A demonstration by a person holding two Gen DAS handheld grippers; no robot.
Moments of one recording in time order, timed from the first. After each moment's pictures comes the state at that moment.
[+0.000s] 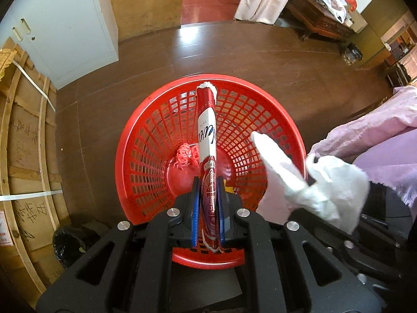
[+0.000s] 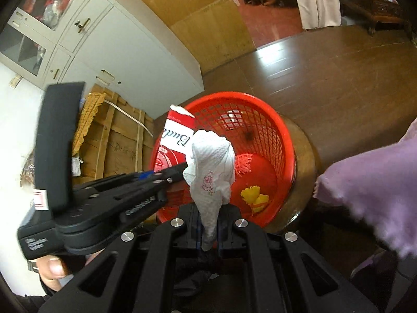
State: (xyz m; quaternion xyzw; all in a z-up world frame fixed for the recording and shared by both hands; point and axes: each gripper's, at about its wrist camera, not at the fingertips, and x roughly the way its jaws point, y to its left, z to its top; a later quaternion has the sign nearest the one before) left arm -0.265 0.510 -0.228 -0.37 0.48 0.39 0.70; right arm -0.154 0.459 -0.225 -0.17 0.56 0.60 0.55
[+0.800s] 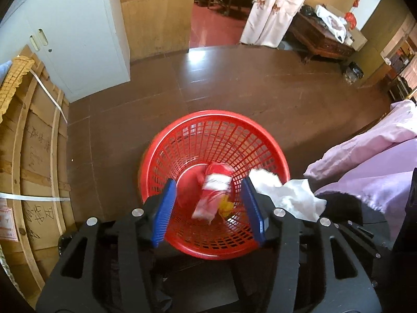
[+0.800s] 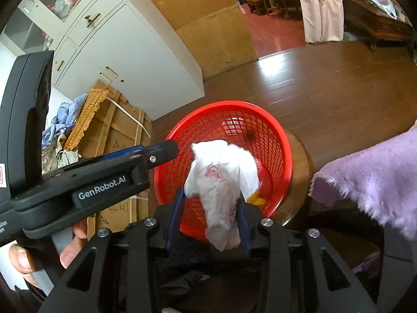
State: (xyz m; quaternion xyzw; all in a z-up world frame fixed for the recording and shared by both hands) left arm -0.276 0.495 -0.173 -0.35 0.43 0.43 0.71; right arm -0.164 0.447 -0.197 -0.19 0.52 0.61 0.56
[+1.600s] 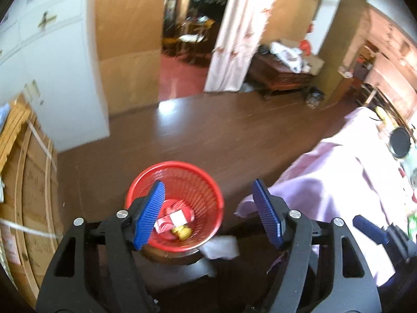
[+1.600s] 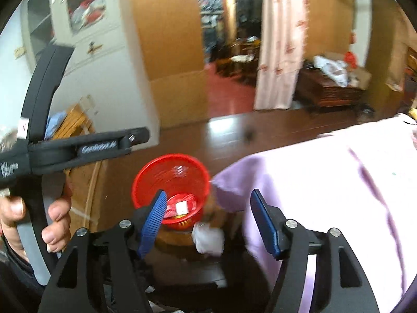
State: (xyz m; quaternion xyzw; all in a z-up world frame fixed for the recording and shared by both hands) left arm -0.263 0.405 -0.047 -0.26 0.32 0.40 0.82; right arm -0.156 0.291 -0.034 -0.21 0.34 0.55 0.73
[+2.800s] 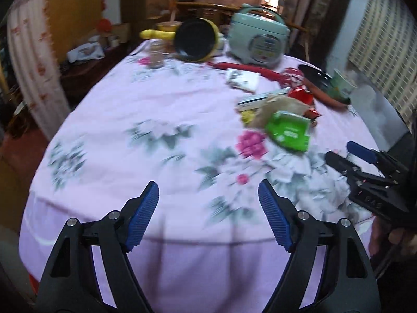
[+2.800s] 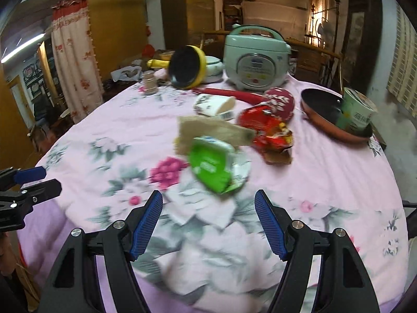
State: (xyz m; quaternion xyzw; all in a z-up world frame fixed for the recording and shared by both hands) left arm 0.085 0.053 -0.005 -0.04 0.43 -0.03 0.90; right arm 0.112 -0.150 -0.020 -0.04 0.37 0.14 0.92
